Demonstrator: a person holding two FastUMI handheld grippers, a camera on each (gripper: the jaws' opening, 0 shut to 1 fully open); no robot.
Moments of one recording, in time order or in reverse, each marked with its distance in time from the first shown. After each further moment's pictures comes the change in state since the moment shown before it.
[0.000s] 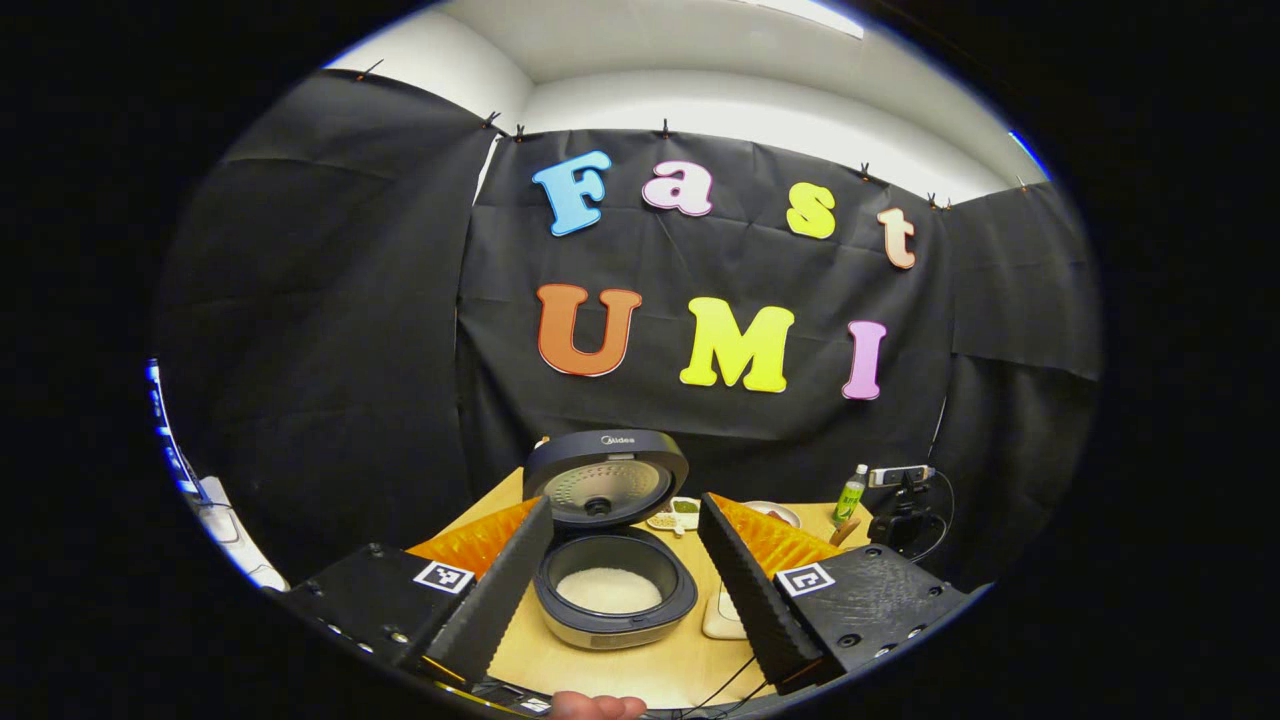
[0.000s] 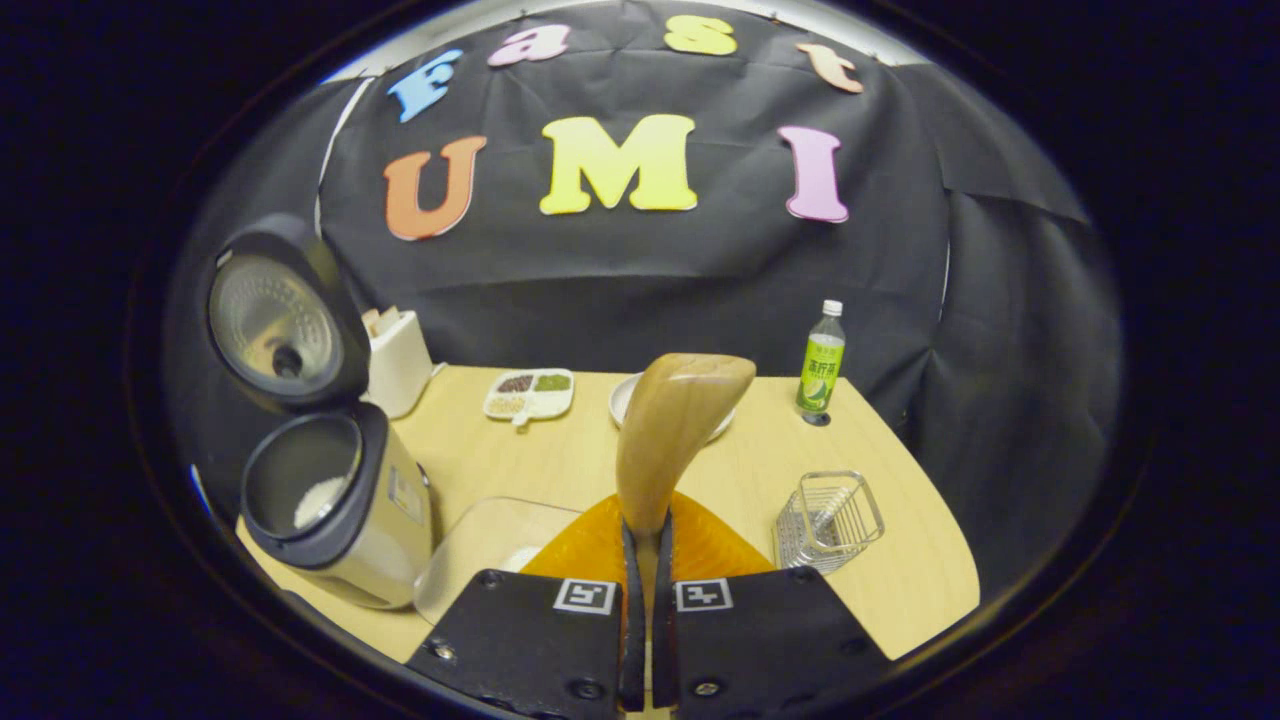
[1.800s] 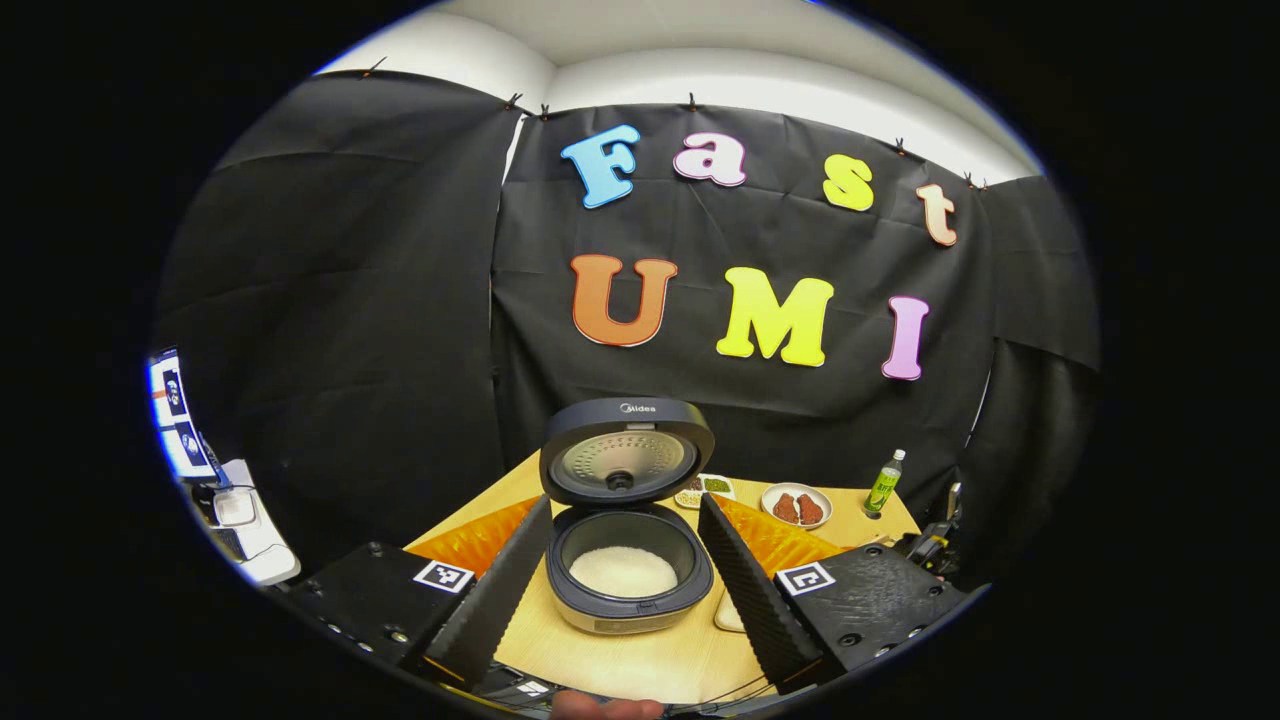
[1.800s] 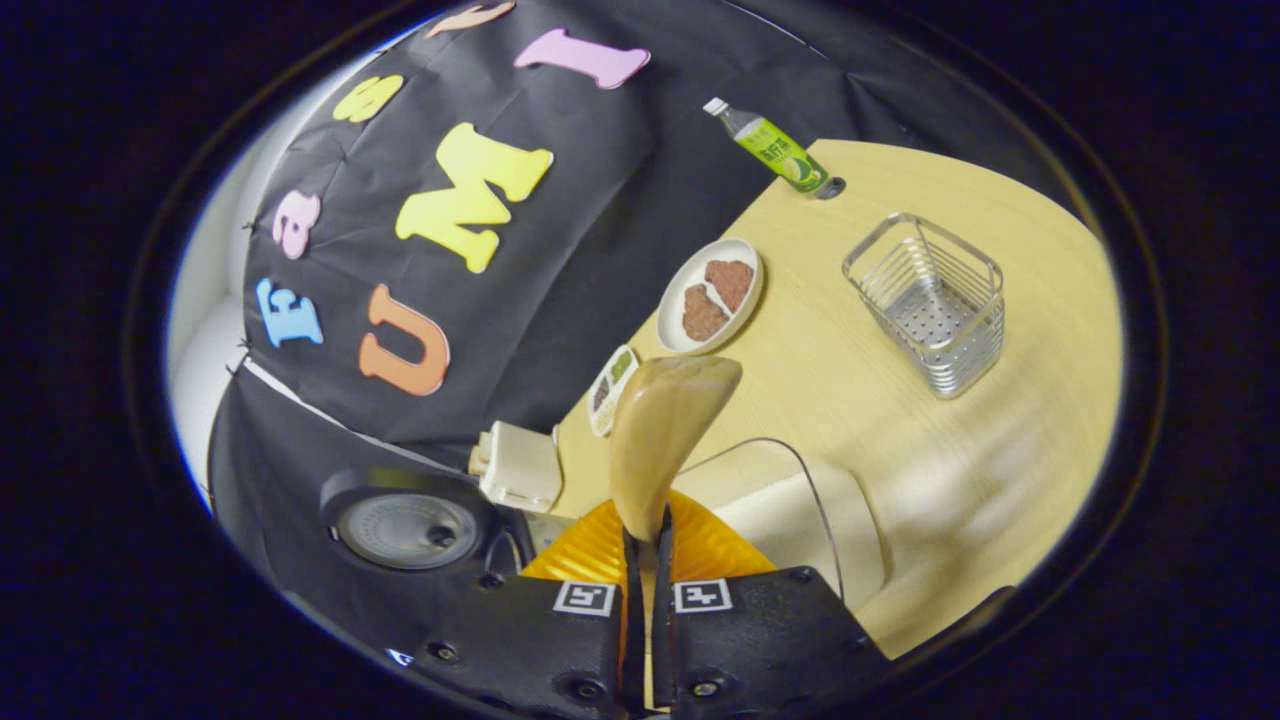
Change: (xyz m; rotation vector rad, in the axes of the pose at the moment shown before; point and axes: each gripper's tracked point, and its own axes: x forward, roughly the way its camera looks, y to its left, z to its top) left arm 0.012 -0.019 -0.022 -0.011 0.078 0.127; right arm -0.017 0.002 0.021 0.963 0.218 0.440
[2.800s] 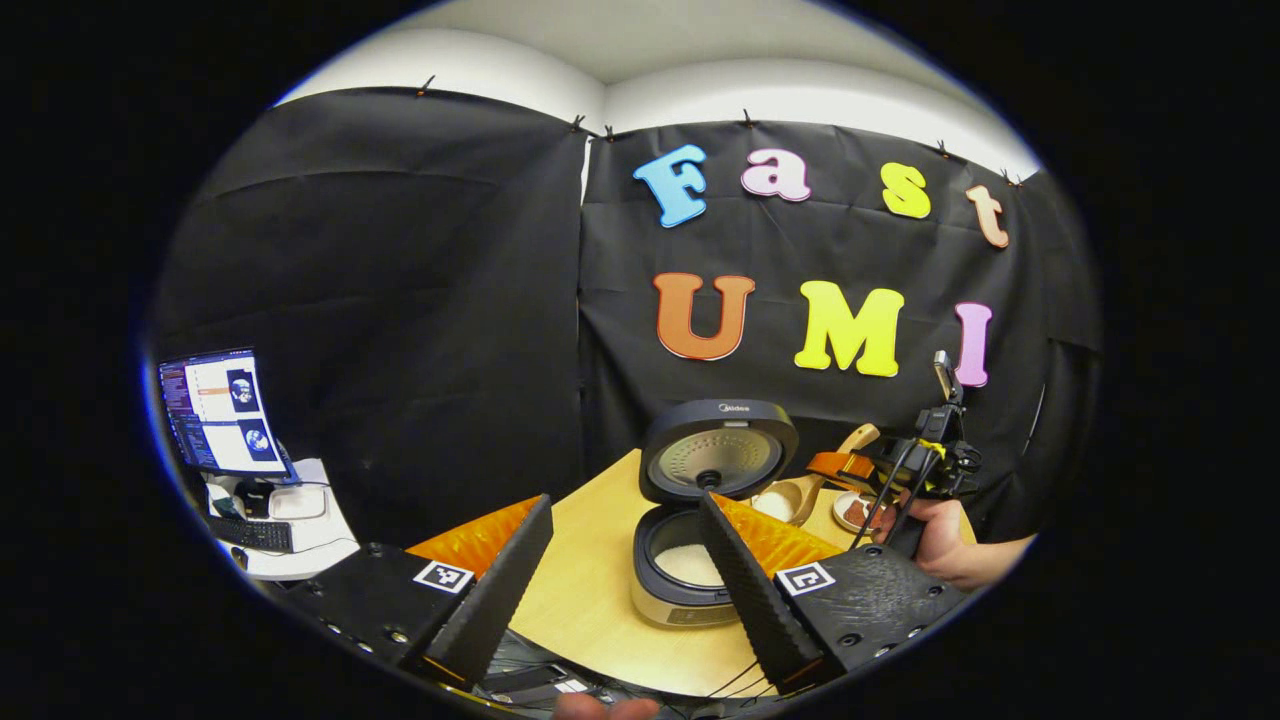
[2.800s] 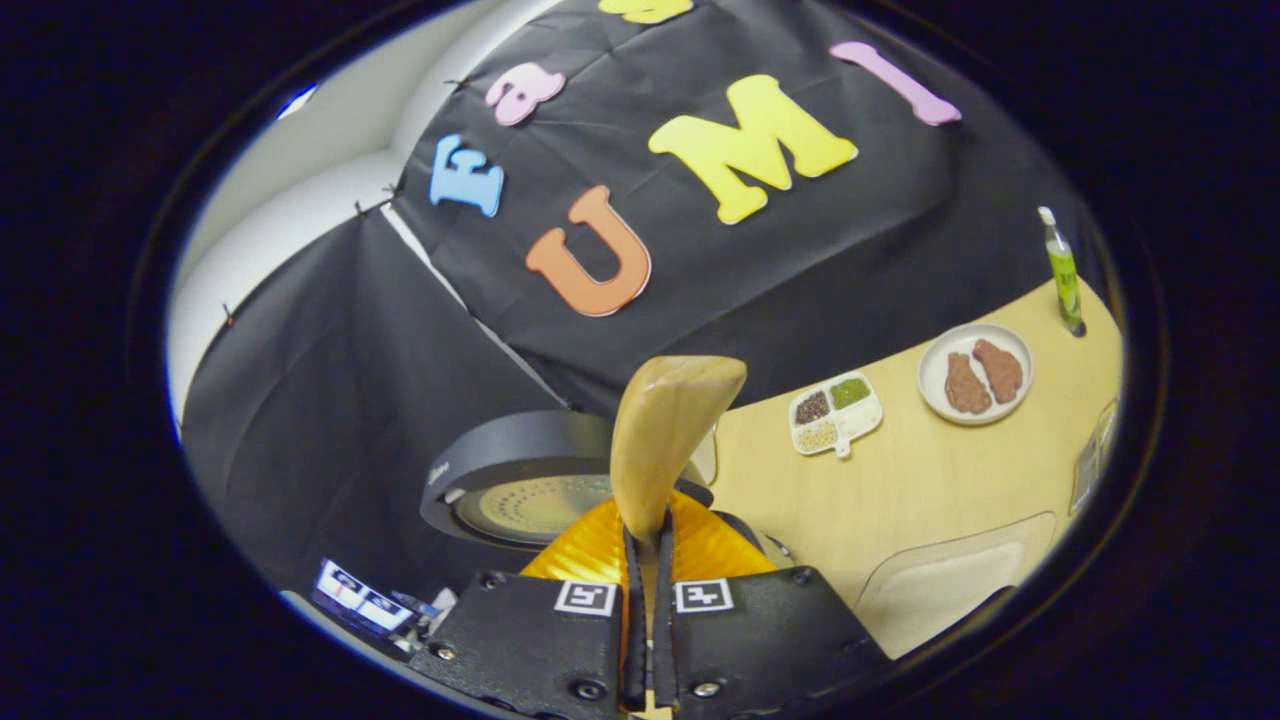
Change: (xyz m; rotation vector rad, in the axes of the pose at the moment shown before) left arm -0.059 0.073 -0.009 -0.011 -0.044 0.257; right arm 0.068 0.229 -0.100 -0.570 0.055 0.233
